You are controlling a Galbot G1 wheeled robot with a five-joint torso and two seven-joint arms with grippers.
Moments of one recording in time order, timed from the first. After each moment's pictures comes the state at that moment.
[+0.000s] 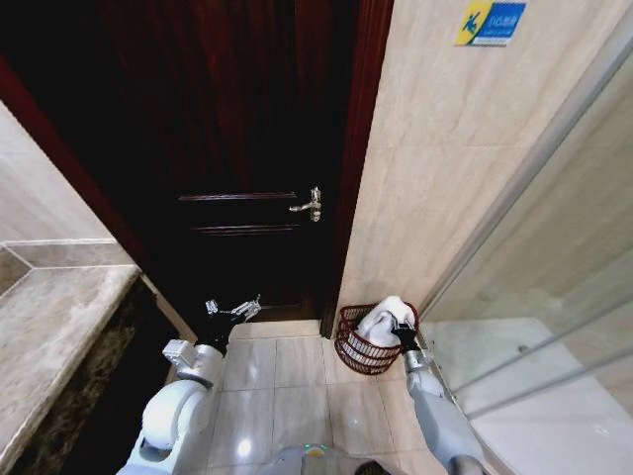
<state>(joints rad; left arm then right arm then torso) 1.59 -1.36 -0.63 -2.28 -0.44 0.17 0.04 -0.93 1.37 0.57 0.78 0.39 0.65 -0.37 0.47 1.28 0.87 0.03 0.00</state>
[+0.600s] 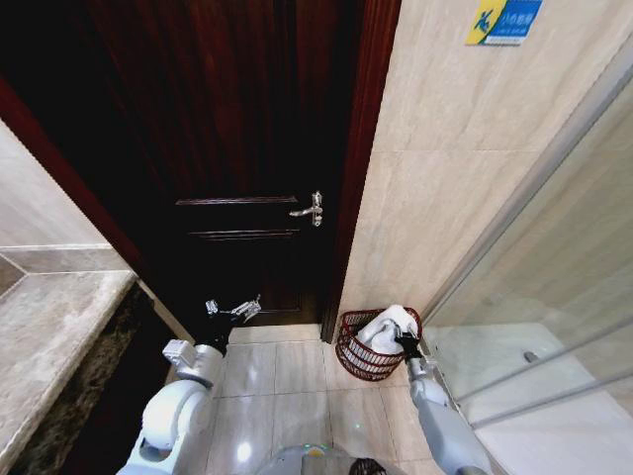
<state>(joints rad) 1.59 -1.36 -0.63 -2.28 -0.44 0.17 0.04 -0.95 1.34 0.58 0.80 0.34 0.43 -0.36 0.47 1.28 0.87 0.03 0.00</state>
